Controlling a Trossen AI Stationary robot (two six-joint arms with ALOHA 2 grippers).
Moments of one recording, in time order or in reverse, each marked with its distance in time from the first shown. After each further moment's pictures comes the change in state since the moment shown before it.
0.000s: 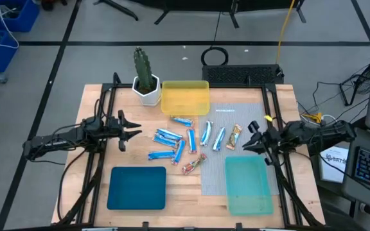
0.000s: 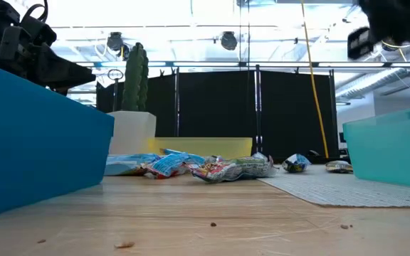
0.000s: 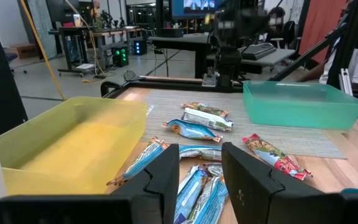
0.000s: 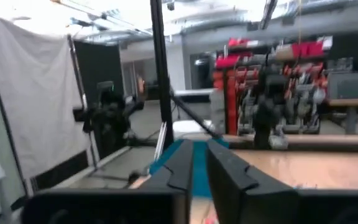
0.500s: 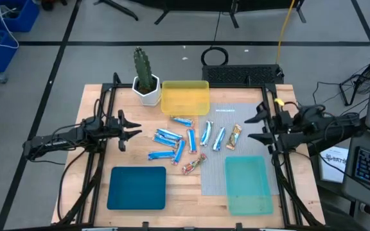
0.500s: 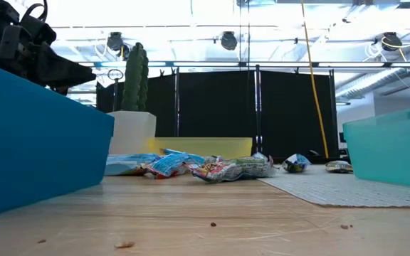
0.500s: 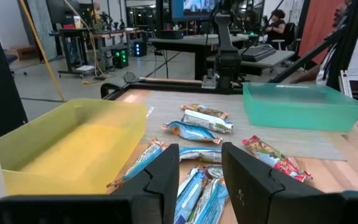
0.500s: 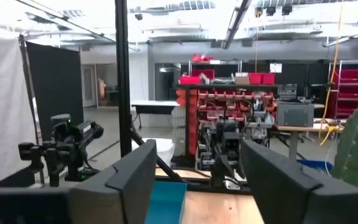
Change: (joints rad) left arm 0.000 0.000 0.000 0.010 0.000 0.000; right arm 0.000 0.334 0.517 -0.188 0.151 -0.119
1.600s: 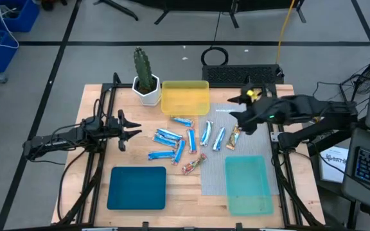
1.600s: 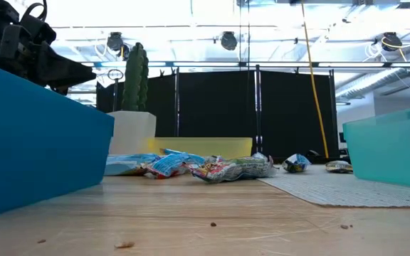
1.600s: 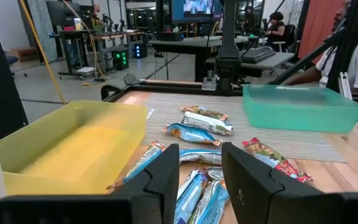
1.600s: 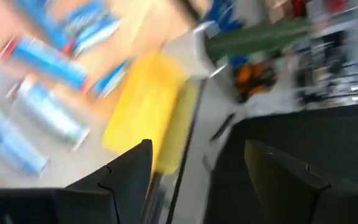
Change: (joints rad) left arm 0.000 0.000 0.000 0.005 0.000 0.000; right arm -0.030 0.634 0.773 -1.054 0.564 -0.810
